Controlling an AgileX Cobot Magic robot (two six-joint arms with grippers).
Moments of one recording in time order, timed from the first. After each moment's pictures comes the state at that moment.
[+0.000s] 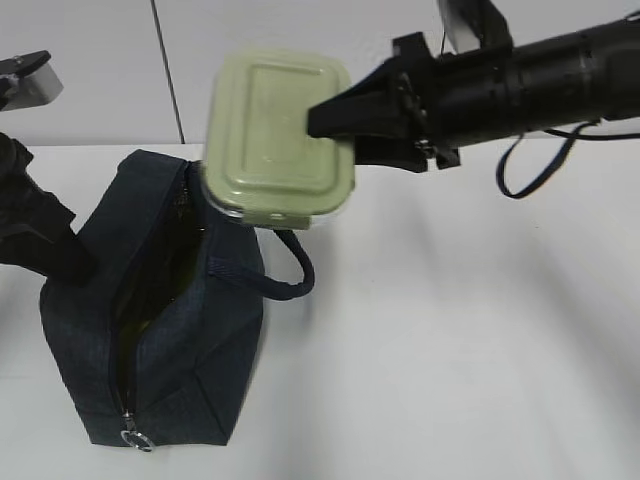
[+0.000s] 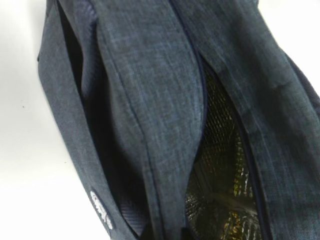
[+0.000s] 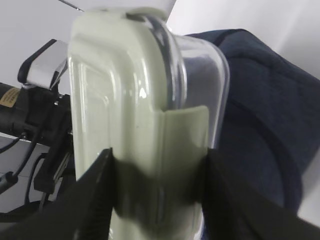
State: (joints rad) left arm -0.17 1.42 -1.03 -0.41 1.04 0.42; right arm 0.19 1.73 -1.21 1.46 1.03 -0.96
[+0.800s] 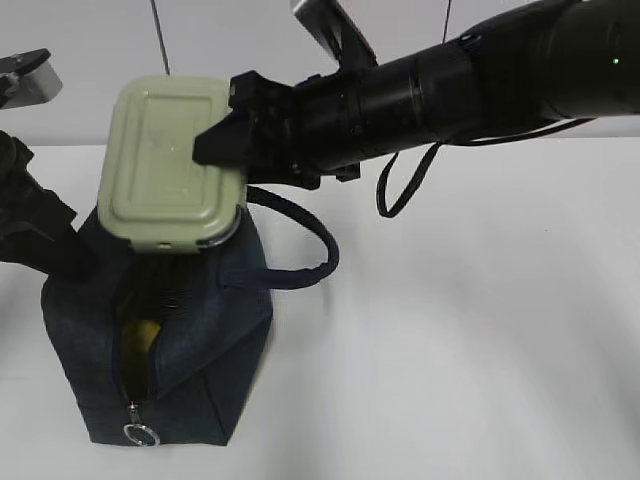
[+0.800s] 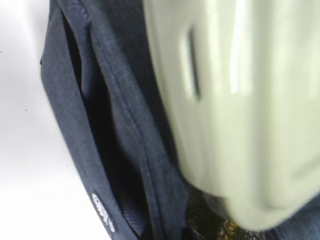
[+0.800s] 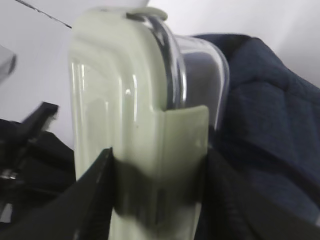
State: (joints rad) left arm -0.17 1.42 -1.03 -0.41 1.03 0.42; right arm 0.45 1.84 -1.32 1.44 0.68 -0.89
